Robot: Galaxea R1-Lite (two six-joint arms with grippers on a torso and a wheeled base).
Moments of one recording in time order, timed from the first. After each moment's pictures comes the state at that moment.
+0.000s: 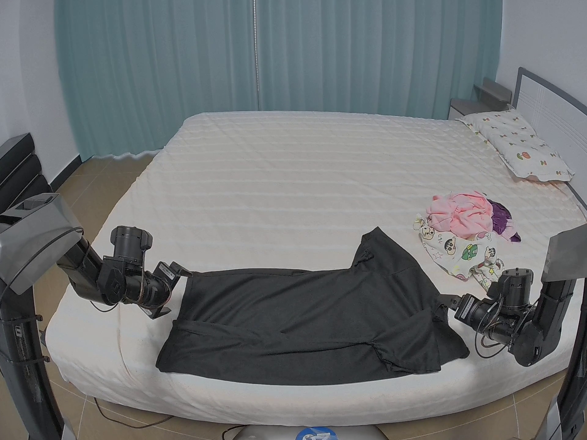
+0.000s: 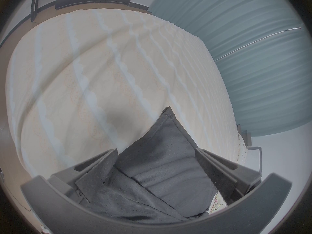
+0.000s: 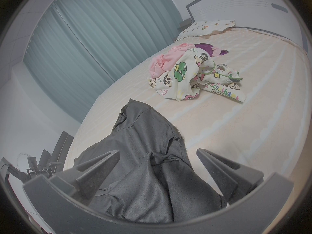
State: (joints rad) left arm -0.05 2.22 -0.96 -0.44 -0.16 -1.03; right arm 0.08 2.20 -0.29 -1.37 0.04 0.58
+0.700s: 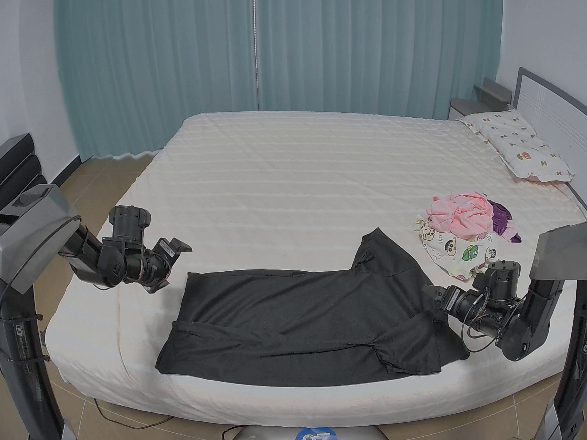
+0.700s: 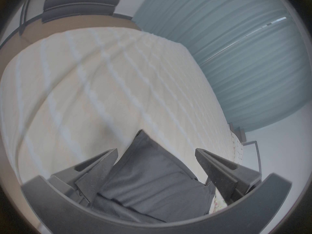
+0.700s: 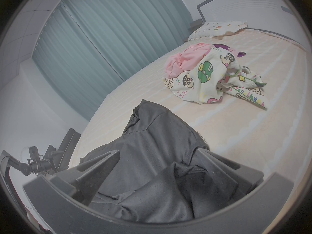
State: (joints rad) left arm -0.04 2.24 -1.13 -0.43 -0.15 -0.90; right arm 0.14 2.24 -0.42 -1.35 0.06 0.58
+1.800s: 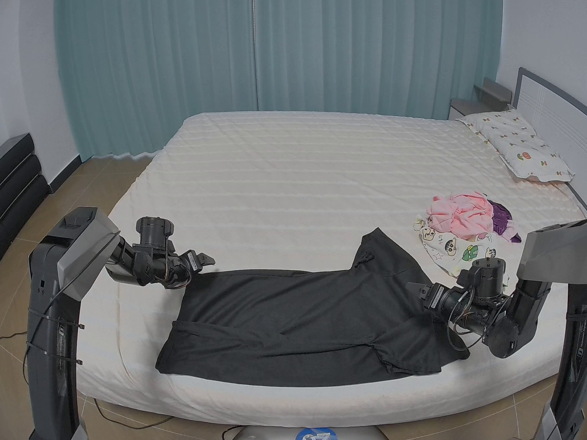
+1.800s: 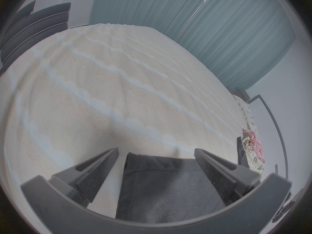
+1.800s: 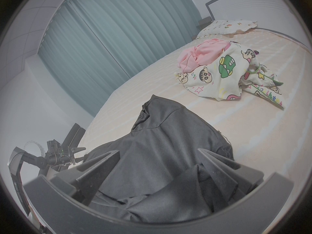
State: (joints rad) left arm -0.04 2.56 -1.48 -0.35 -0.24 -0.52; right arm 0.20 2.28 -0.52 -1.29 0.06 0.58
